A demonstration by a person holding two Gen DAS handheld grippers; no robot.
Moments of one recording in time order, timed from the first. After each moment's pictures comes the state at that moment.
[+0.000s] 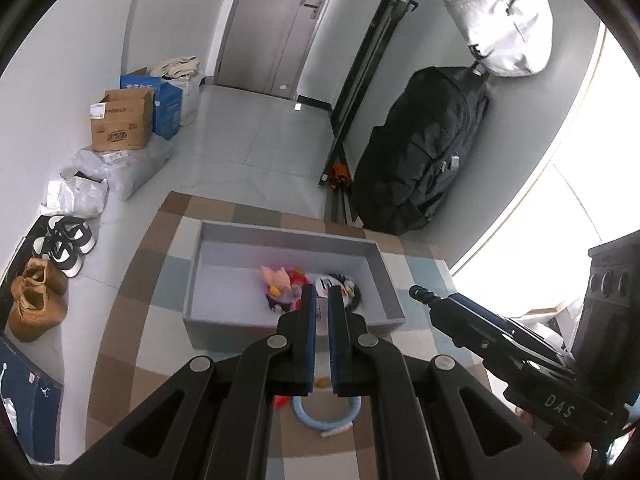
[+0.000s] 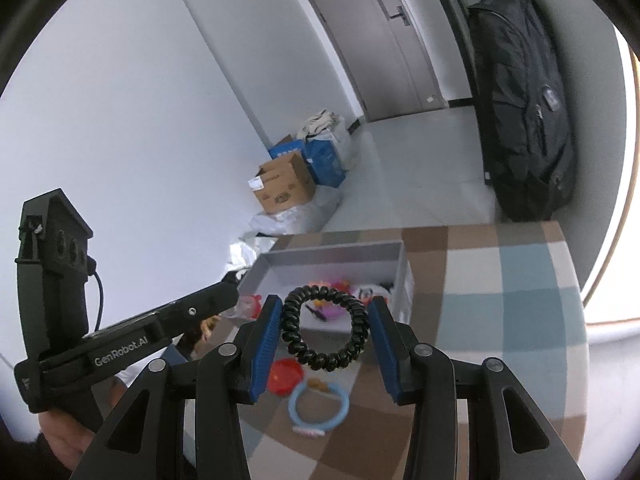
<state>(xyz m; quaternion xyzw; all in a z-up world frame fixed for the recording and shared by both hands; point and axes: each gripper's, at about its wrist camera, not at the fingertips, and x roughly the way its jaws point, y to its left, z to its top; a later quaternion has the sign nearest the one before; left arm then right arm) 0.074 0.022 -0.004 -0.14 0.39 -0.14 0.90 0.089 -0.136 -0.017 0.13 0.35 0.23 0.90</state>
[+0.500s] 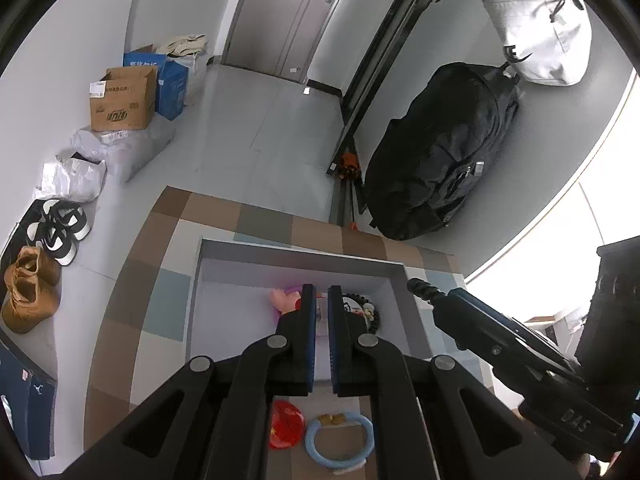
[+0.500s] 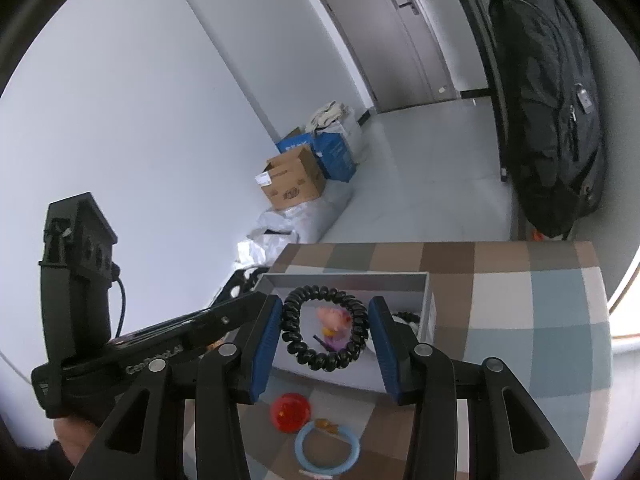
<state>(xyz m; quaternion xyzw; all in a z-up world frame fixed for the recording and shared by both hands) 0.114 0.029 -0.019 -0.15 0.42 -0.13 0.89 0.134 -0.119 -0.023 0.14 0.37 0.25 0.88</state>
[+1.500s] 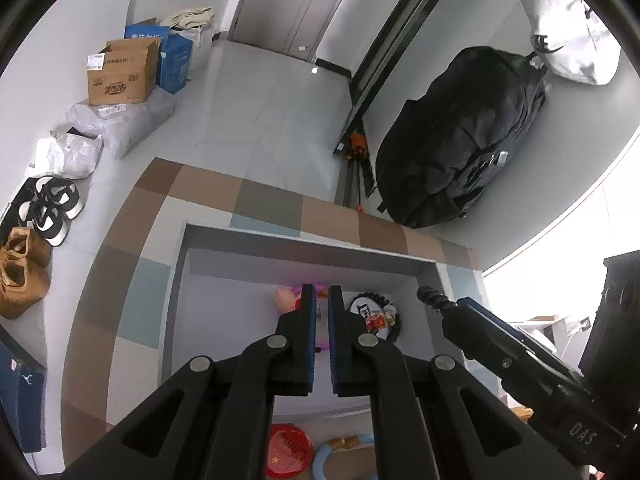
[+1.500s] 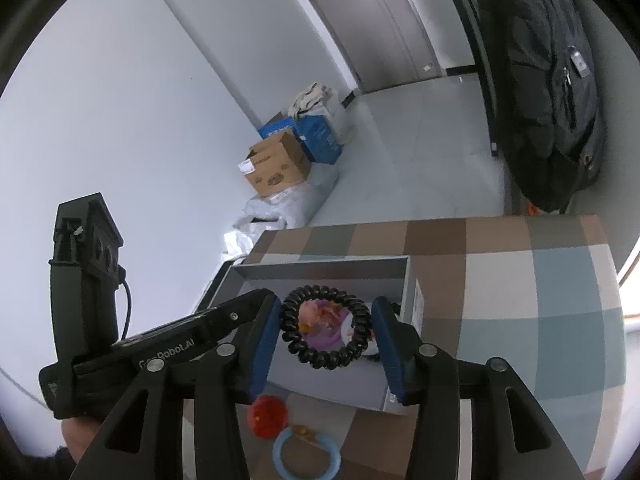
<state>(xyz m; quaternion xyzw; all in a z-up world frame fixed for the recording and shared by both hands) 0.137 0.027 -0.043 -0.17 0.45 -0.13 0.87 0.151 -0.123 -0.045 0.15 0.40 0.23 0.87</state>
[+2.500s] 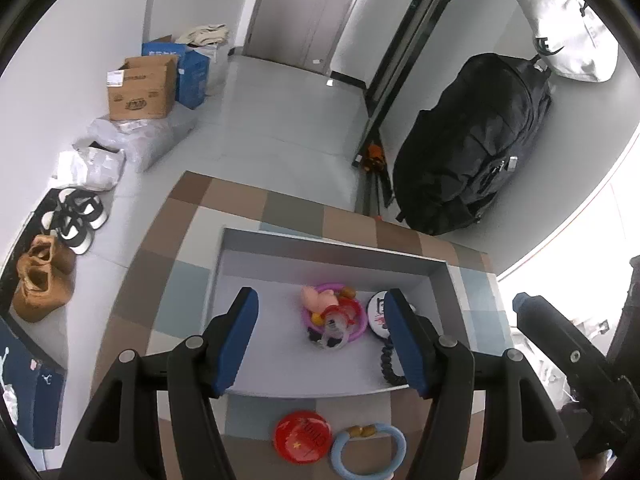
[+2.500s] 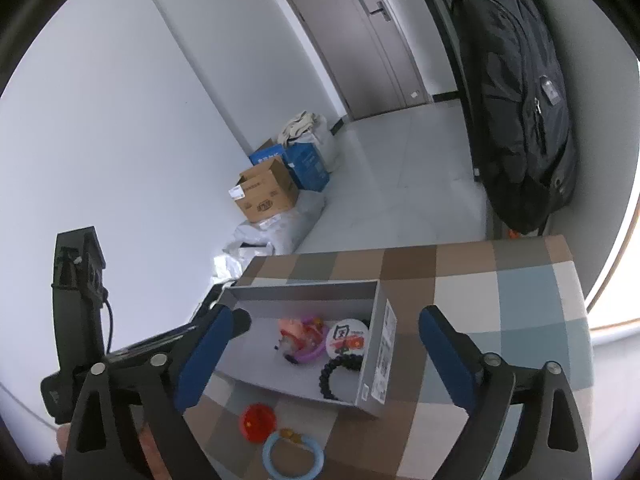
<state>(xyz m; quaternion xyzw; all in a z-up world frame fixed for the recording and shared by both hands) 0.121 0.032 -0.033 -0.15 0.44 -0.08 0.88 0.135 -0.142 -0.028 0.15 0.36 0.20 0.90</state>
